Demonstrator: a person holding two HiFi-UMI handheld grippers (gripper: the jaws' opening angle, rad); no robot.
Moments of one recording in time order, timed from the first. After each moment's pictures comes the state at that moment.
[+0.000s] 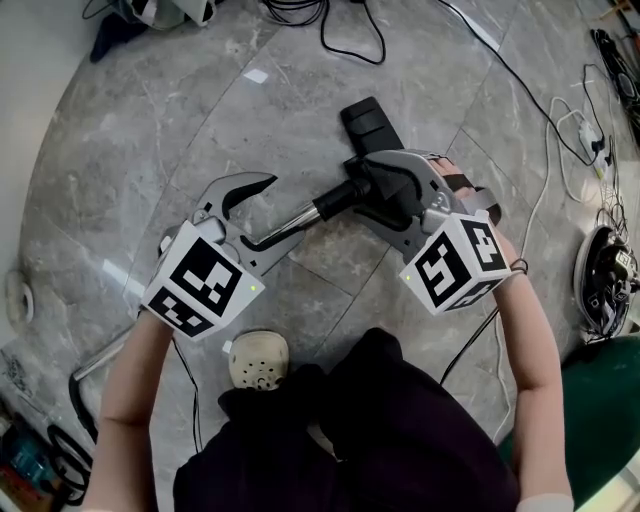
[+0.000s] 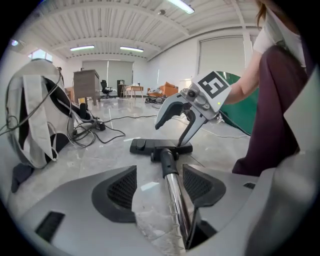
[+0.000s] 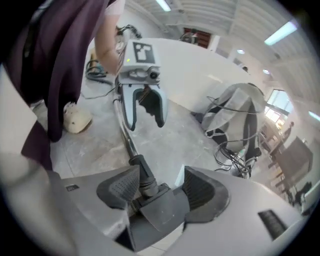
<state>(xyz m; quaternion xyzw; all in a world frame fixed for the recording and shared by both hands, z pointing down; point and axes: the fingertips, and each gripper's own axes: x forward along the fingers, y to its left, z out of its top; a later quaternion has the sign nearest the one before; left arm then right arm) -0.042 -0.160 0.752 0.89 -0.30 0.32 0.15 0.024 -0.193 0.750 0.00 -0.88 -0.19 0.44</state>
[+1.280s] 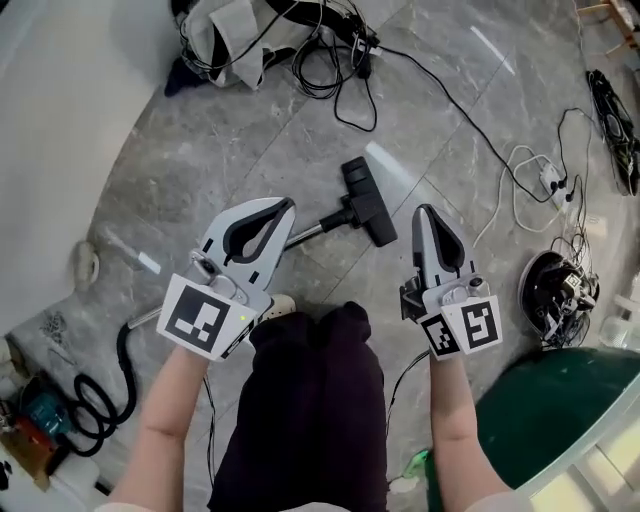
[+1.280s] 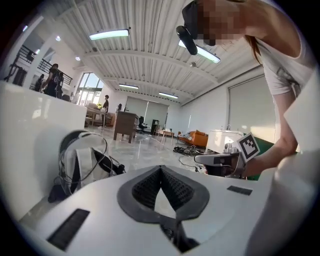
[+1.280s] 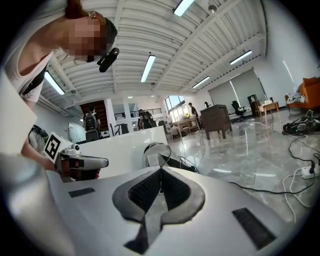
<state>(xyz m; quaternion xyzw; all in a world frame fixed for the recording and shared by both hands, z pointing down) -0.092 -0.215 0.438 0.85 -0.49 0.08 0.17 0.069 -0.264 0.439 0.39 -0.90 0.16 0.05</state>
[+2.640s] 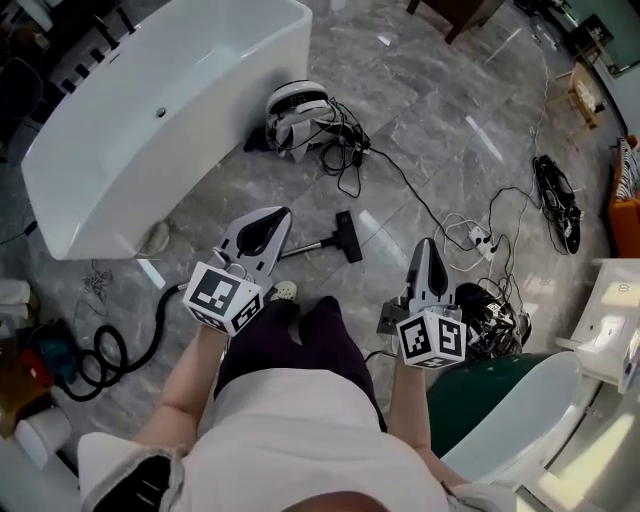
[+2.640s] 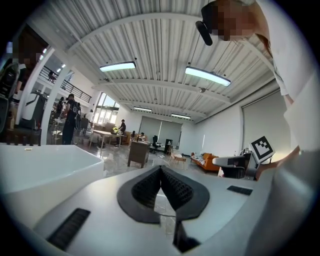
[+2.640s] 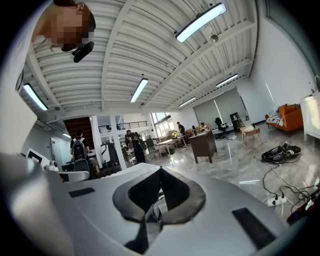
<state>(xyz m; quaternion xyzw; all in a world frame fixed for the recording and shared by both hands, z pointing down) -0.141 -0.103 -0.044 0.80 -0.58 0.01 0.13 0.083 -0.170 -0.055 0.49 -0.86 0.16 0.00</state>
